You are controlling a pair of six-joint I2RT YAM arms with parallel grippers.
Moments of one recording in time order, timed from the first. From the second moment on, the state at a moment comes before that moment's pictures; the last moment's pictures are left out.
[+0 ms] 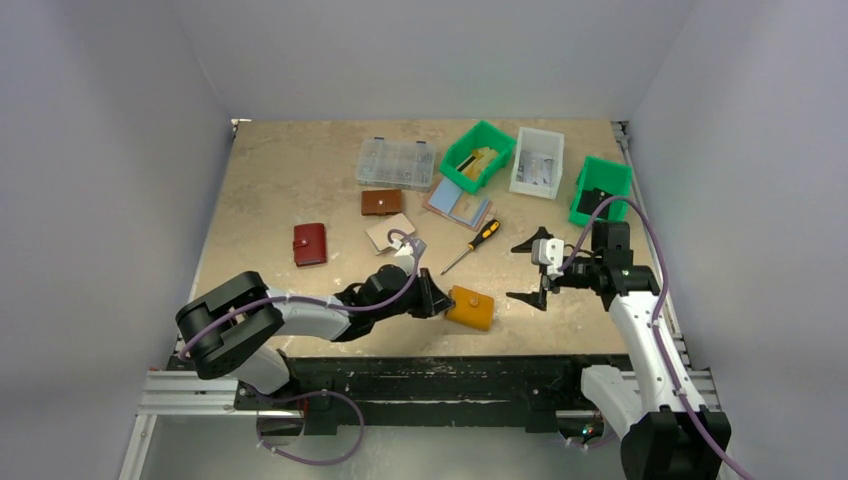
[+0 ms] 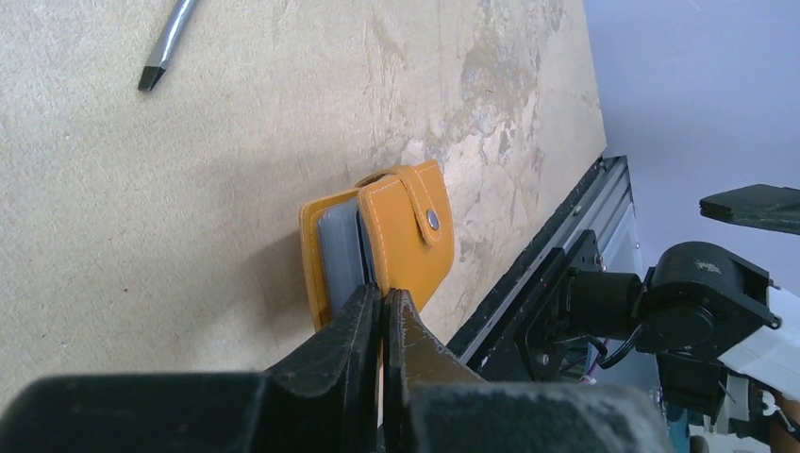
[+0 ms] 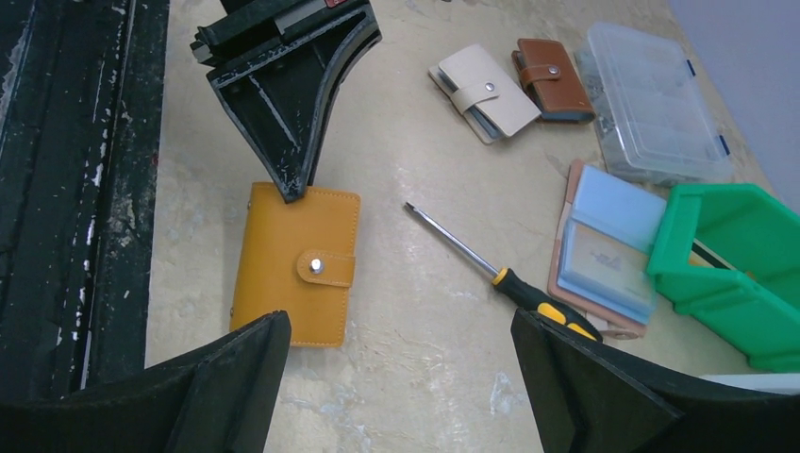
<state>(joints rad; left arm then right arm) -0.98 1.51 0.47 0.63 0.05 -0.93 -0.01 0.90 0.70 -0.72 -1.13 -1.18</state>
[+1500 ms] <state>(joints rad) -0.98 1.13 0.27 0.45 -0.18 -0.93 0.67 1.17 0.65 -0.40 -0.54 -0.94</state>
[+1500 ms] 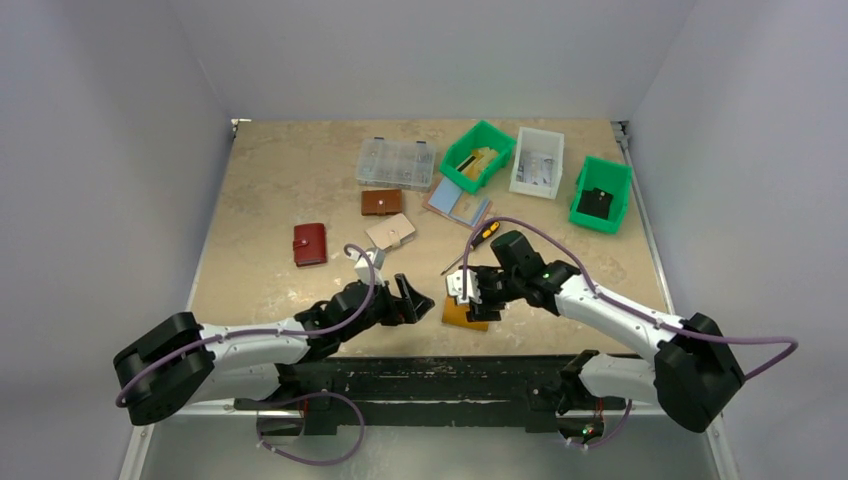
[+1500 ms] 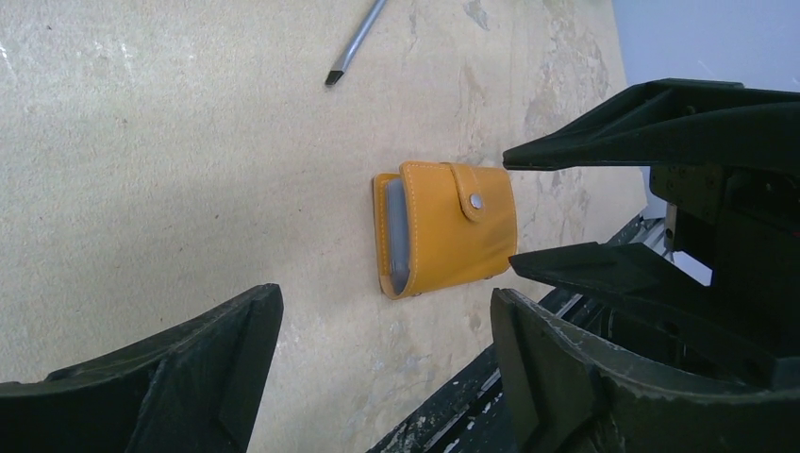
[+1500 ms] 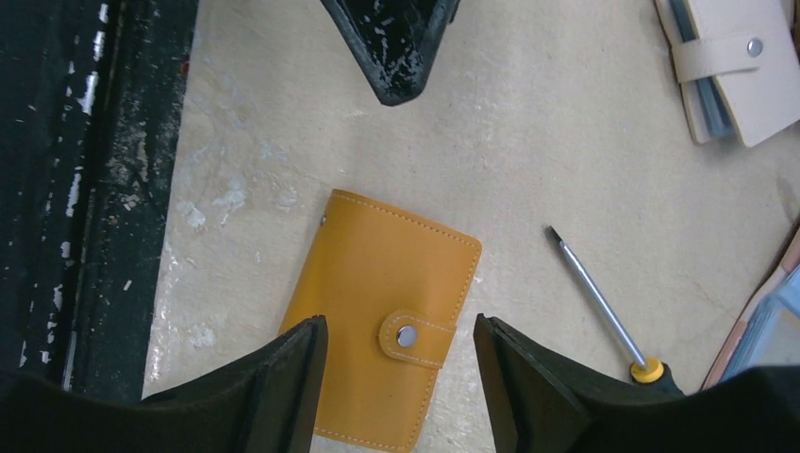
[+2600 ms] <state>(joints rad) -0.98 1.19 0.21 0.61 -0.13 -0.94 0.71 1.27 0.63 -0.31 -0.39 -0.89</state>
